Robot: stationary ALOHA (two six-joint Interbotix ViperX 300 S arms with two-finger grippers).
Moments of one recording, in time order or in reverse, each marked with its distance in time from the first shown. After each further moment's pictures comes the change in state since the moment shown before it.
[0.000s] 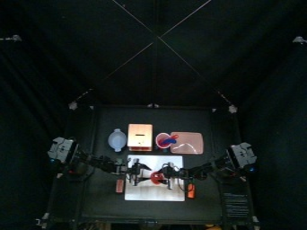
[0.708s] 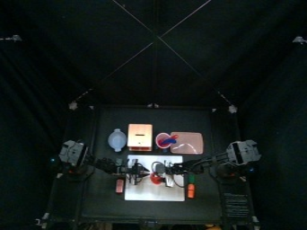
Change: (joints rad) left arm -0.034 0.172 -0.002 -0.044 -0.132 0.002; right arm -0.123 -0.061 -0.244 -0.149 0.729 0.014
